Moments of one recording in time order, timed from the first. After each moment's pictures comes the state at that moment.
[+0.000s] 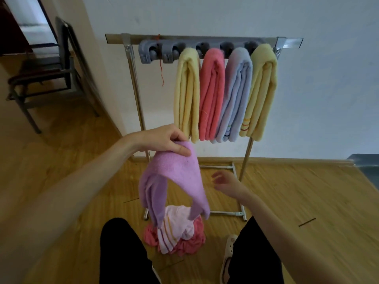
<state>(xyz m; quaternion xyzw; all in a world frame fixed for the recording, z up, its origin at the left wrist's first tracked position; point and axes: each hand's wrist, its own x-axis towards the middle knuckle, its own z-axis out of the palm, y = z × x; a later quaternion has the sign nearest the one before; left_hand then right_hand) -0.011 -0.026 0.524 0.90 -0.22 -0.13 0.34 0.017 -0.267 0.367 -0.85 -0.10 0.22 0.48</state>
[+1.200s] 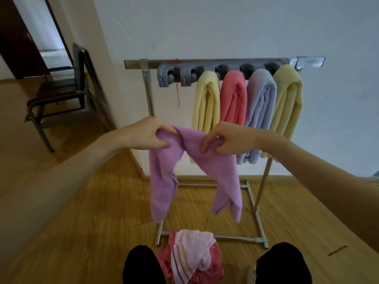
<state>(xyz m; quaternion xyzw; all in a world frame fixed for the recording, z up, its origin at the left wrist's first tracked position) 0.000 0.053 0.586 0.97 -0.14 0.00 0.17 0.068 -0.182 0.581 -0.84 -0.50 0.11 0.16</state>
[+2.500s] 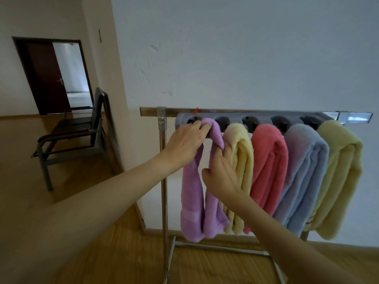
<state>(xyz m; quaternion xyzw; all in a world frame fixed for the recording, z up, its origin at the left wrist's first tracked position) 0.166 0.071 0.594 0.91 -0.14 0.39 -0.07 0.178 -0.048 0.528 -0.86 -0.27 -0.24 0.37</state>
